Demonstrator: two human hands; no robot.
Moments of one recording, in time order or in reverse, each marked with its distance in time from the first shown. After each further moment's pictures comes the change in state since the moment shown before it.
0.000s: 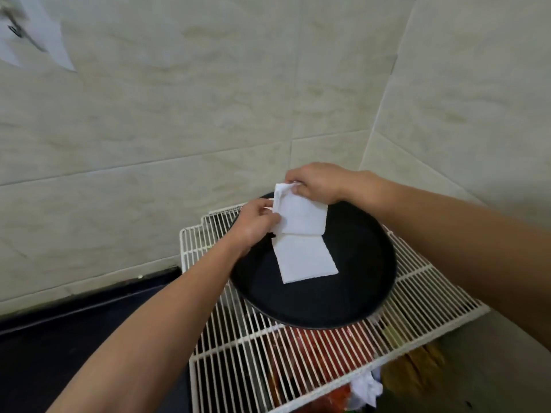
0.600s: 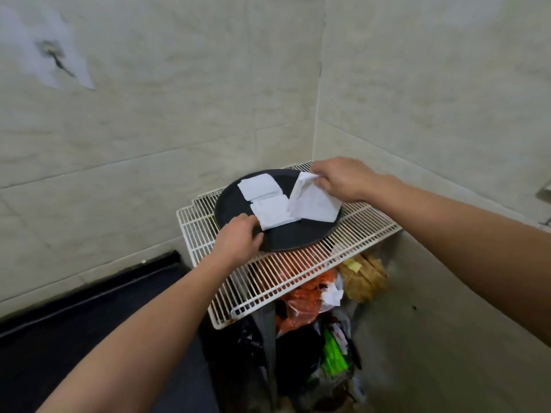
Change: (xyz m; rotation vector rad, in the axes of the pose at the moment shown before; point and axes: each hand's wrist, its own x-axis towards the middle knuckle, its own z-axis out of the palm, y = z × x) left_hand -0.166 -0.020 0.011 1.053 0.039 0.440; right_hand -0.222 -0.063 -0.003 -0.097 0.265 0.312
